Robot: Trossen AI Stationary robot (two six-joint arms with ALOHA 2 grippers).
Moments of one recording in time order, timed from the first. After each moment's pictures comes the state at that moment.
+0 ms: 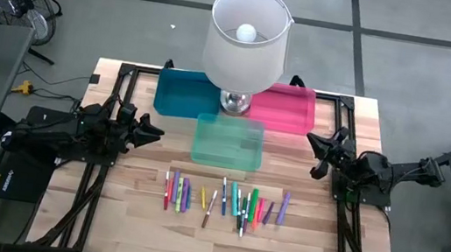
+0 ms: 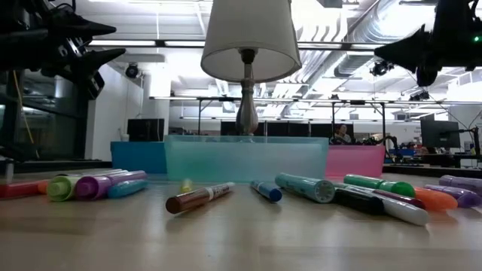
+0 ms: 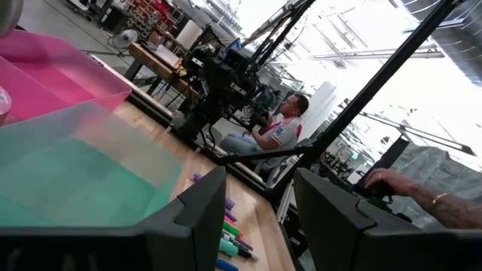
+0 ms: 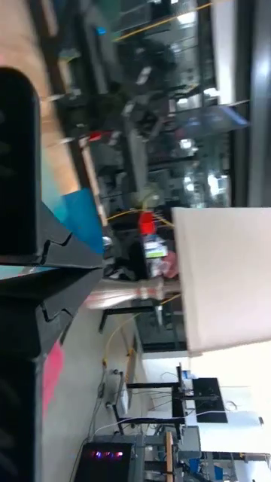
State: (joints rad) left arm 0.18 0.01 0.03 0.15 0.22 -0.71; right arm 0.20 0.03 0.01 0.27 0.70 -0.03
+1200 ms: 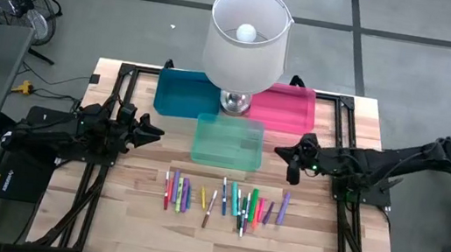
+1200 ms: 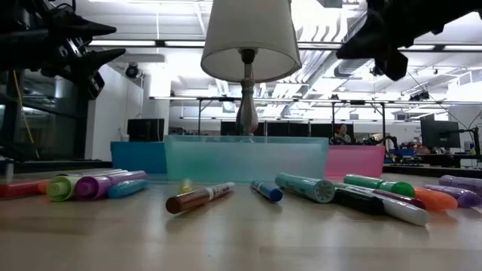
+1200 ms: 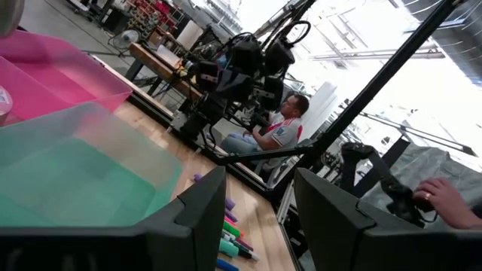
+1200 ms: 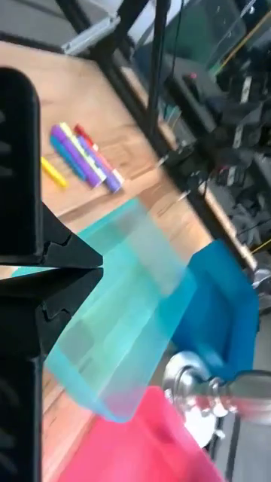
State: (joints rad) left arm 0.18 0.01 0.03 0.15 0.21 -0.71; right arm 0.20 0.84 0.52 -0.08 0.46 0.69
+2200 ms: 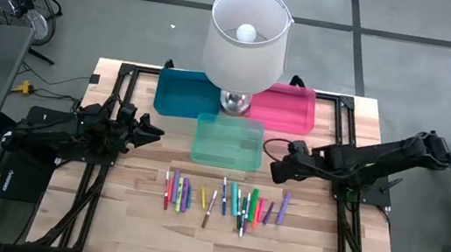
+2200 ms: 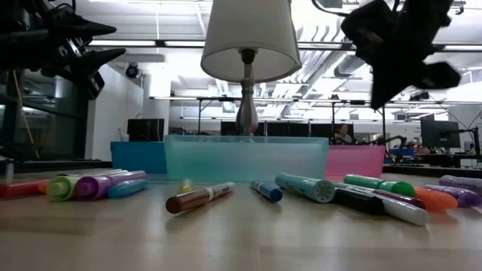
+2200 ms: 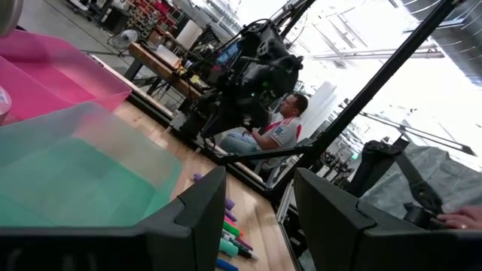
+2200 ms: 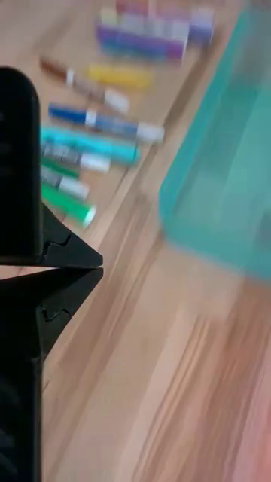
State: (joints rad) left arm 0.18 0.01 0.03 0.15 0.22 -0.71; right arm 0.19 1.22 0.87 -0.84 0.21 1.40
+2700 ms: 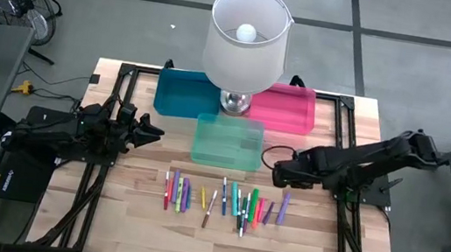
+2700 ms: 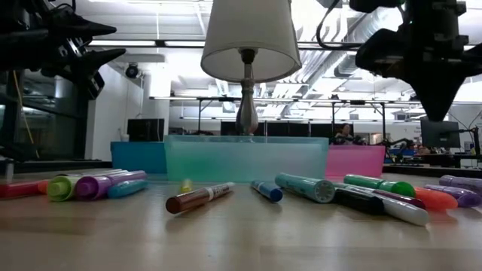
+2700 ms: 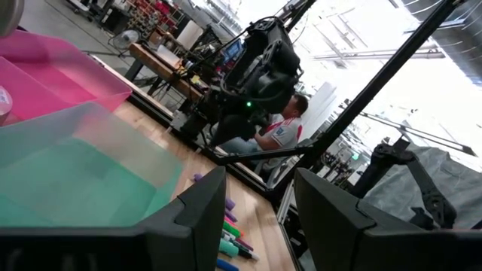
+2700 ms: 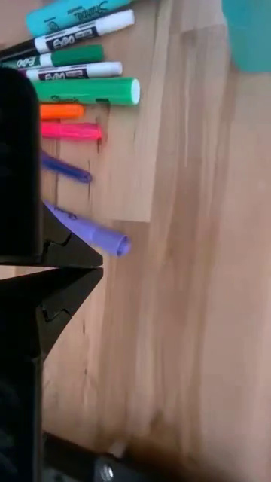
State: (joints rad) left arm 0.18 0.01 0.03 0.15 0.21 -0.71; right arm 0.21 1.38 0.96 -1.12 -0.01 1.70
